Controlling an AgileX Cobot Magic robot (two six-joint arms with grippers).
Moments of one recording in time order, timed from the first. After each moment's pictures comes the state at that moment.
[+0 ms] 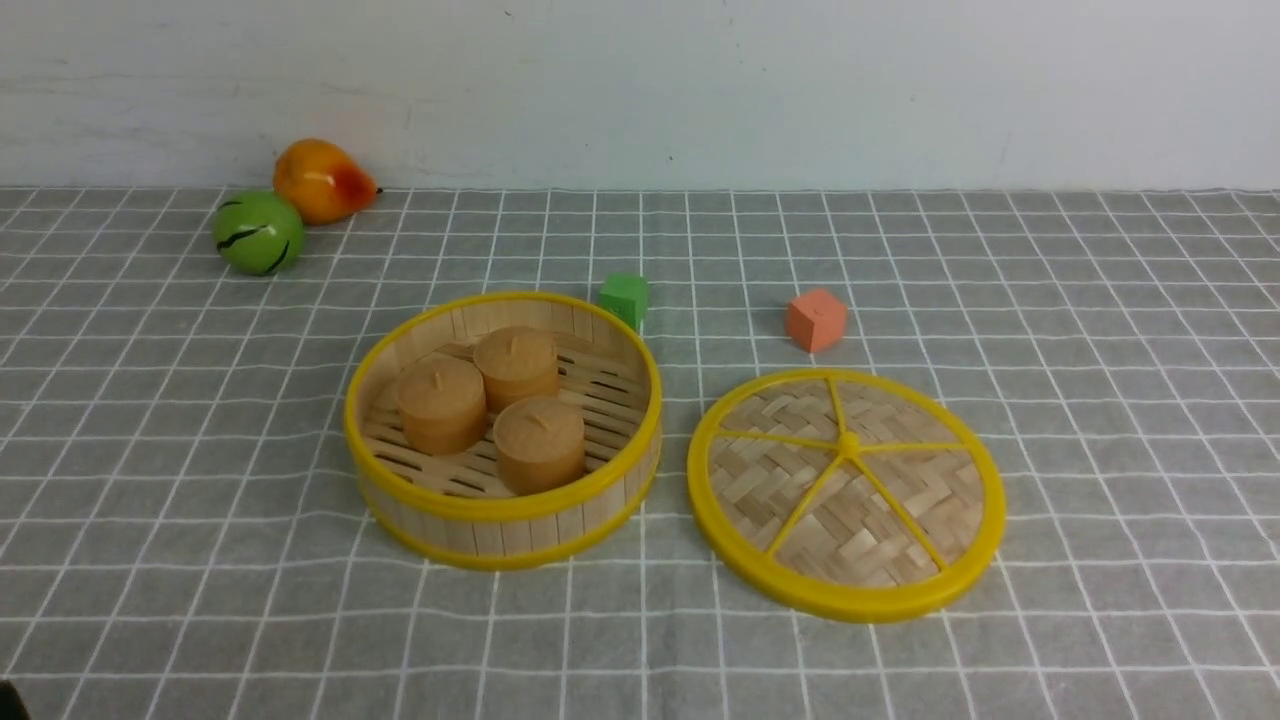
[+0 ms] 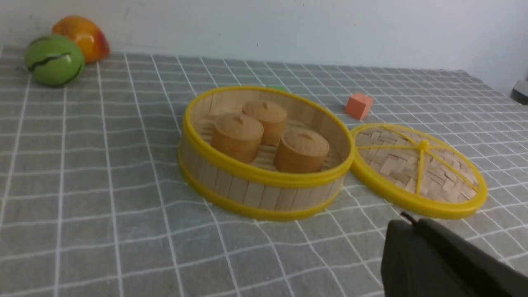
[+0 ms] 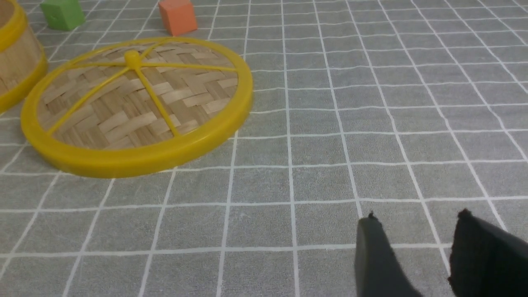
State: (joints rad) right arm 0.03 -0.02 0.02 -0.01 0.38 0.12; left arm -0.74 -0.01 -0.26 0.52 0.57 -0.76
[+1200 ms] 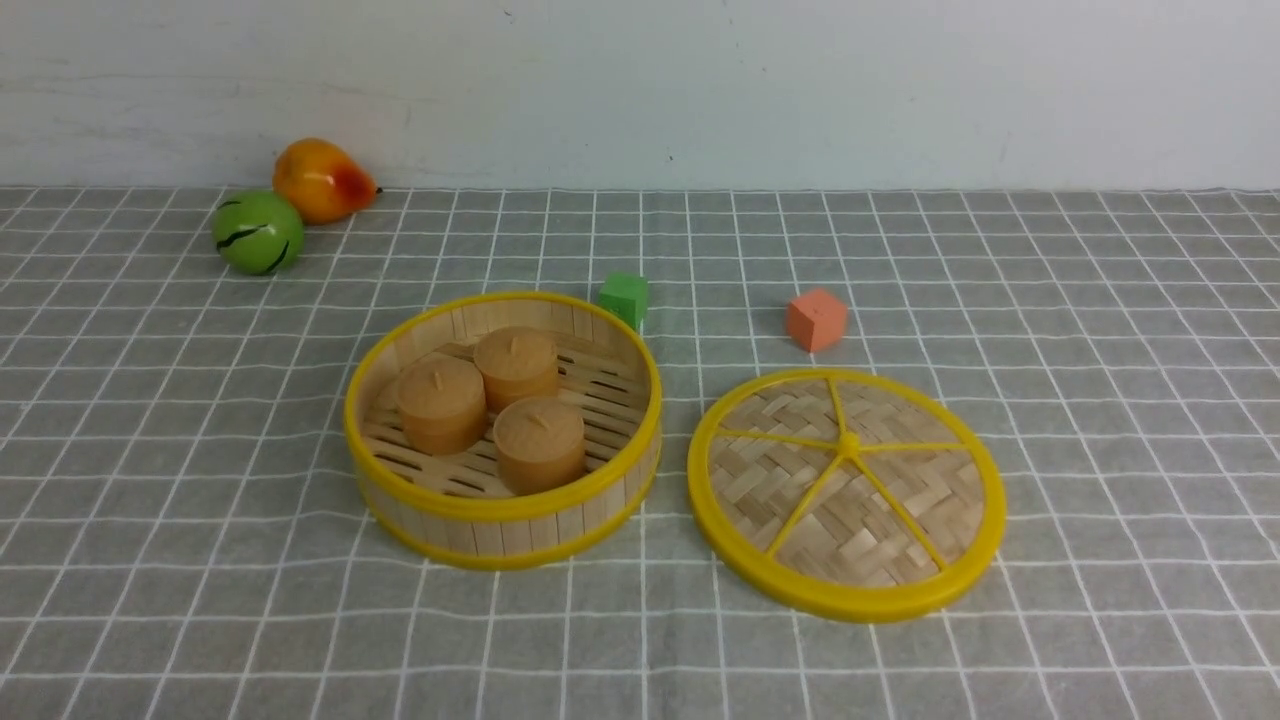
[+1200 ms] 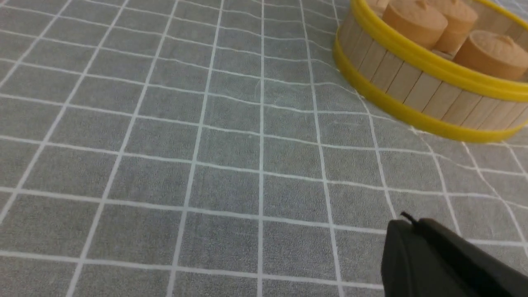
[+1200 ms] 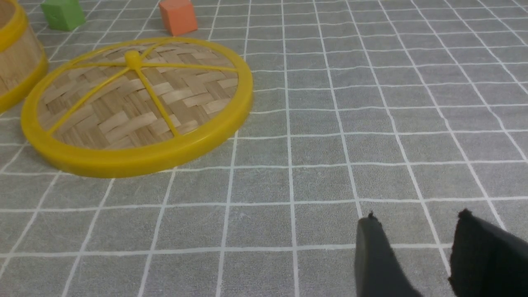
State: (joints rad) right arm 0.03 -0.02 0.02 -0.01 0.38 0.12; left arm -0.11 -0.01 0.03 0.05 0.40 -0.31
